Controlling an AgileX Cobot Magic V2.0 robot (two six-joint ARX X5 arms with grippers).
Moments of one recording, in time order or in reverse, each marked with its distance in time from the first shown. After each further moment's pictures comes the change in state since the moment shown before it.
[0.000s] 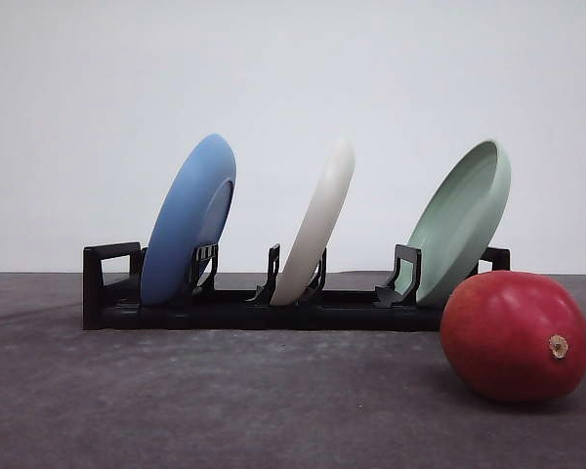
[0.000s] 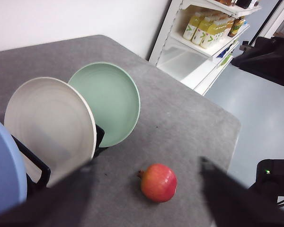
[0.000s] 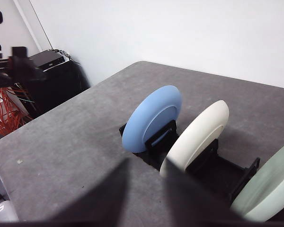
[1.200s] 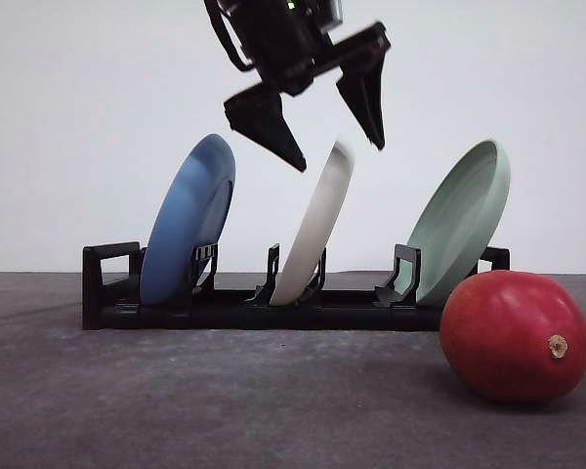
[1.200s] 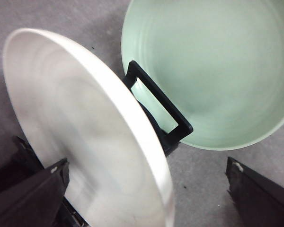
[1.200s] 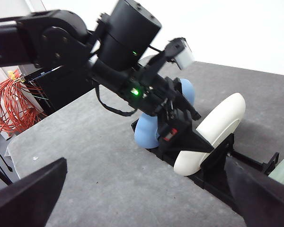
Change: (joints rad) left_arx -0.481 0.954 0.691 -0.175 -0.780 -0.053; right_arx 0.049 0.012 0.000 -0.004 0.000 0.038
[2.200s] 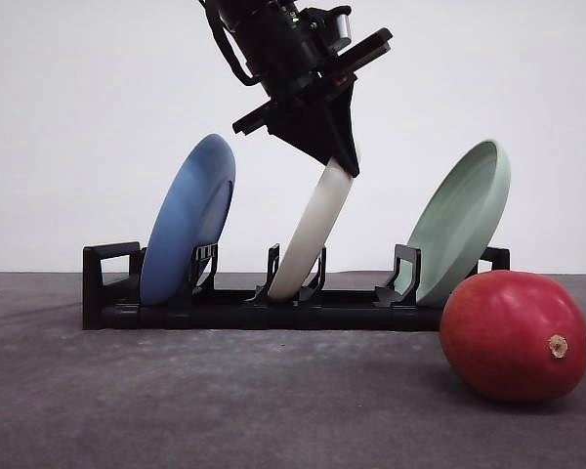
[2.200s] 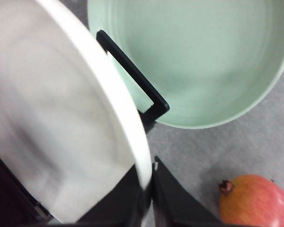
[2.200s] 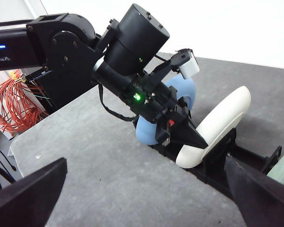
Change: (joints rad) left_arx 0.002 0.026 0.009 -0.060 0.125 -0.002; right_arx 0.000 0.000 0.000 -0.024 0.000 0.009
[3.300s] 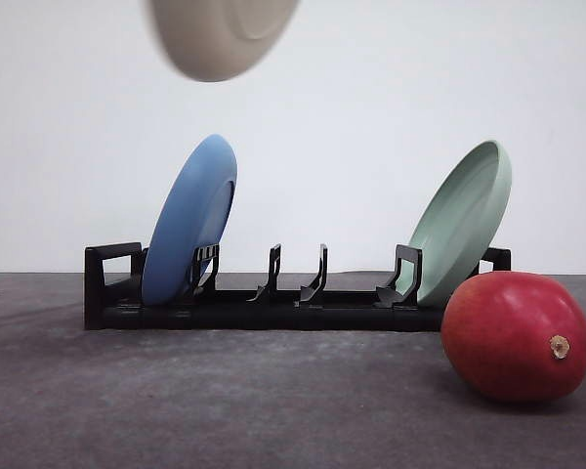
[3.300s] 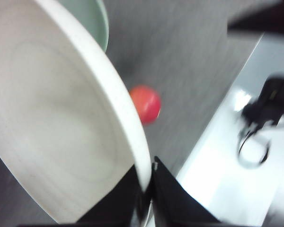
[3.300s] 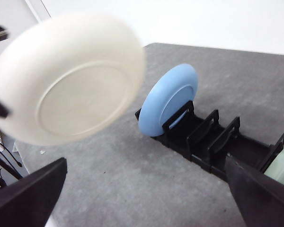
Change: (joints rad) left_arx -0.280 -0.487 0.149 -0.601 -0.134 -0.017; right_arx 0.000 0.000 0.000 -0.049 0.000 0.000
